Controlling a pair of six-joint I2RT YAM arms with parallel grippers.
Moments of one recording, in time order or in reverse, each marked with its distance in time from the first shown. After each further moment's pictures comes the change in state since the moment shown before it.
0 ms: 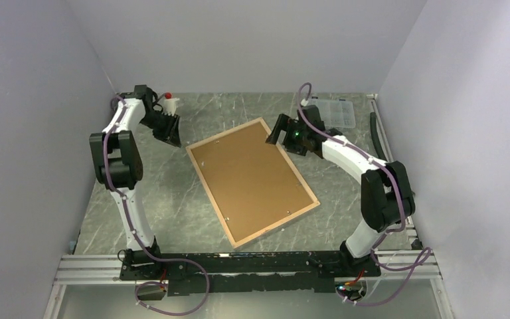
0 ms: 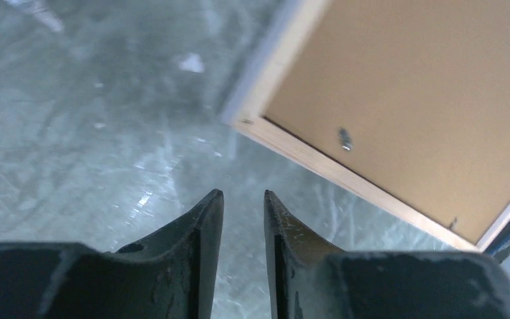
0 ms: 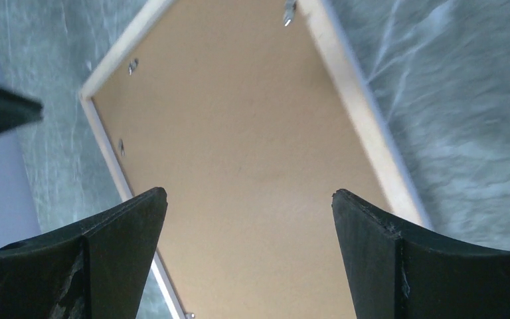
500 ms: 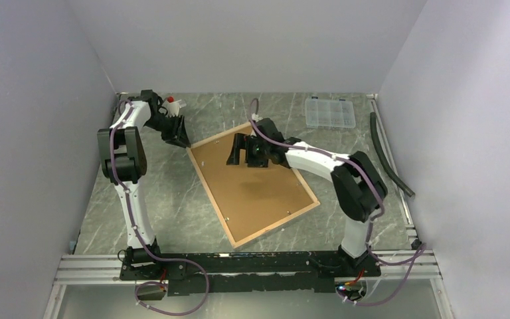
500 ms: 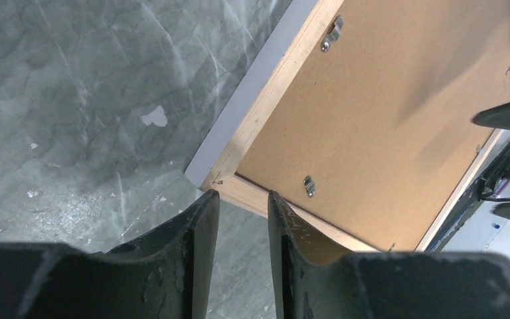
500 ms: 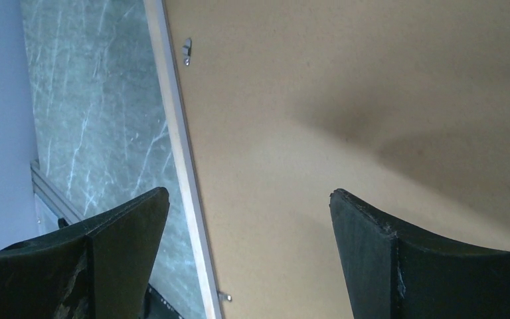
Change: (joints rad) left arm 0.027 0.180 0.074 0.080 0.135 -0.206; right arm 0.316 0.142 0.052 0.091 -0.061 0.008
